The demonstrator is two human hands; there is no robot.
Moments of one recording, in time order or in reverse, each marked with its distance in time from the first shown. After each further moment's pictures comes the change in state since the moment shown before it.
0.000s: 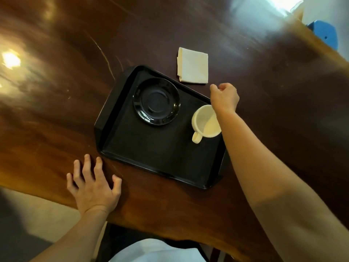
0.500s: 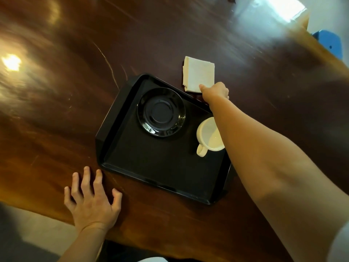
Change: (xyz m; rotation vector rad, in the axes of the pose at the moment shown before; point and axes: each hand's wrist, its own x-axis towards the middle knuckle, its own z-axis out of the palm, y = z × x) left_hand 0.001 0.002 0.000 -0.028 0.044 -0.001; right_hand 0.066 -0.031 0.060 -0.197 -0.126 0.117
